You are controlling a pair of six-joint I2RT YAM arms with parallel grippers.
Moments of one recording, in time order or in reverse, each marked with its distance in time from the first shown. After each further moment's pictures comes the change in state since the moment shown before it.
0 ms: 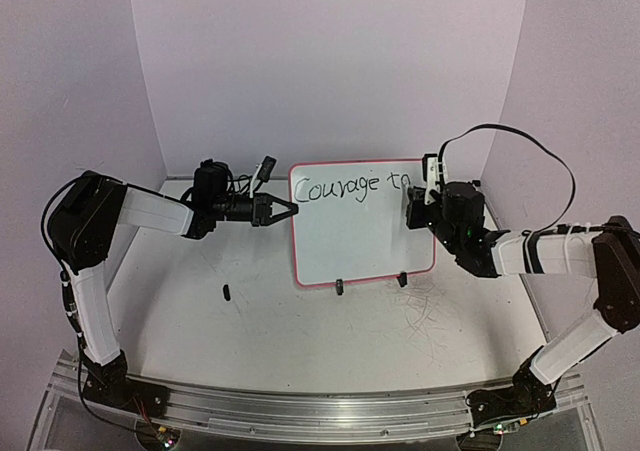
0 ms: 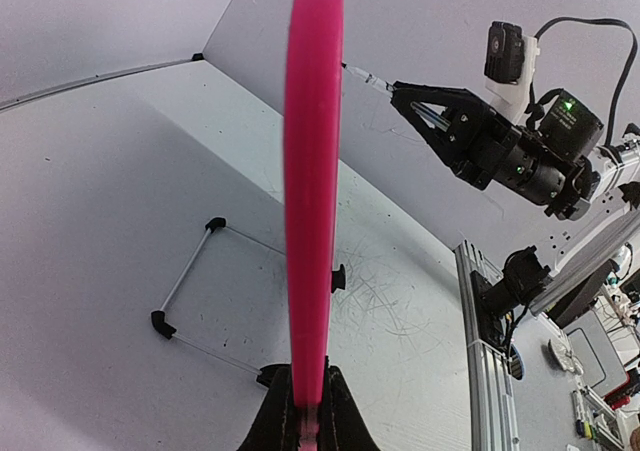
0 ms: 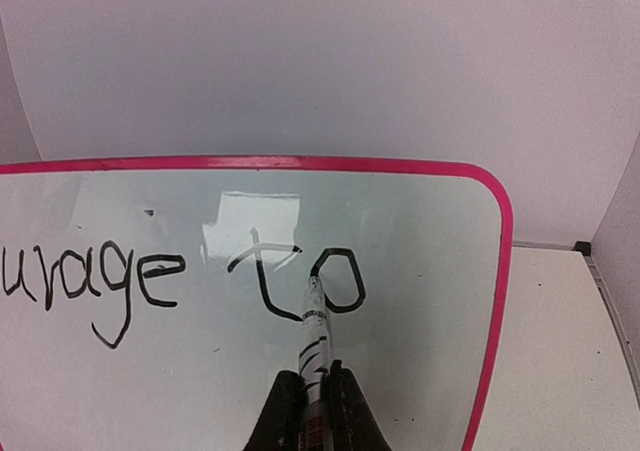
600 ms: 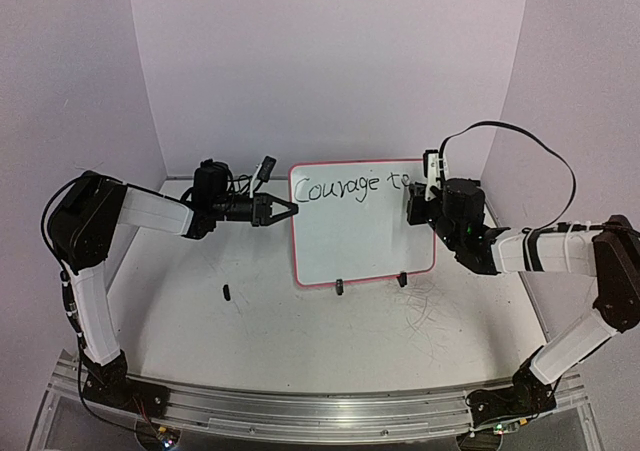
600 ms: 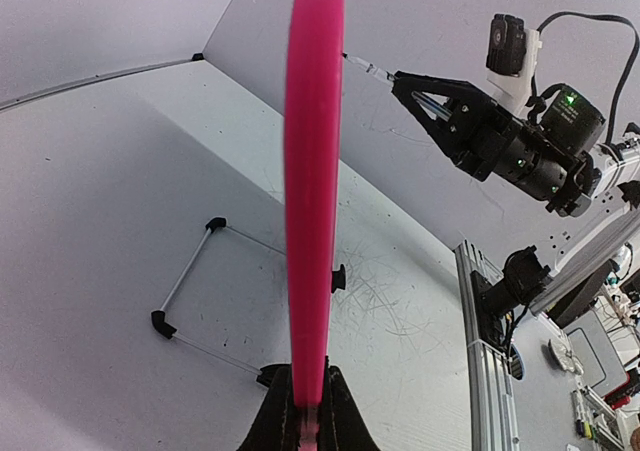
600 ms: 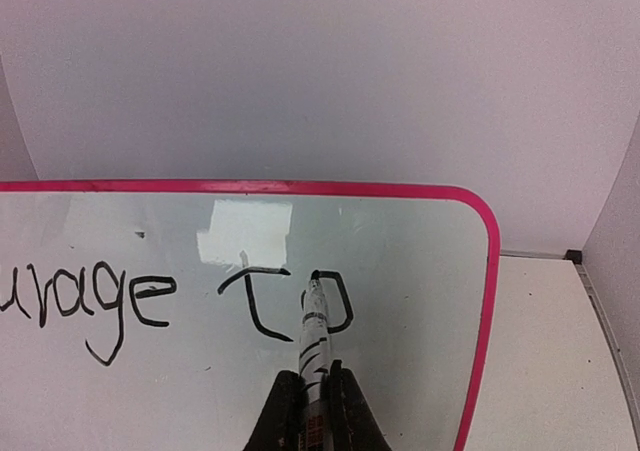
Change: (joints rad) left arm 0.000 0.000 0.000 0.000 0.000 0.000; right arm 0.000 0.004 0.022 0.000 0.016 -0.015
